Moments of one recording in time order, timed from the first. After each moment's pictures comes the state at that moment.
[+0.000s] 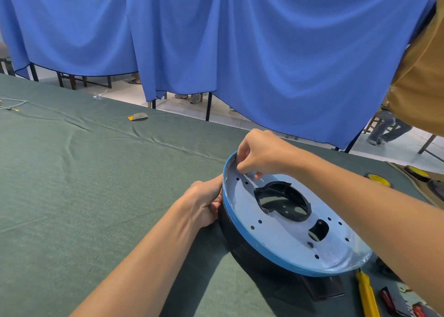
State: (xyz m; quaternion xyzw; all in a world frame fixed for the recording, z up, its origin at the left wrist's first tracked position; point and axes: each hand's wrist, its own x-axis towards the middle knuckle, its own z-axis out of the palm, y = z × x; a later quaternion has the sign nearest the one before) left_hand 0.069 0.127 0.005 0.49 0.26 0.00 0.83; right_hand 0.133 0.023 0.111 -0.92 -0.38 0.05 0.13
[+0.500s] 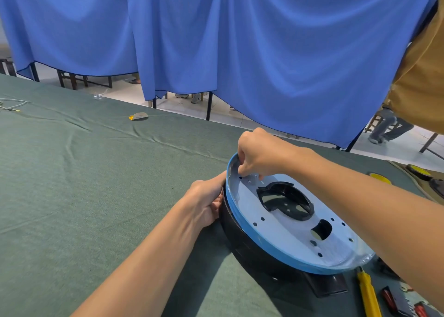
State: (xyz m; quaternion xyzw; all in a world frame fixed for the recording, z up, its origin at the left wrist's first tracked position) left_hand 0.068 0.124 0.008 0.49 0.26 0.03 0.83; right_hand 0.139 0.028 0.110 -0.90 -0.44 -0.03 -0.02
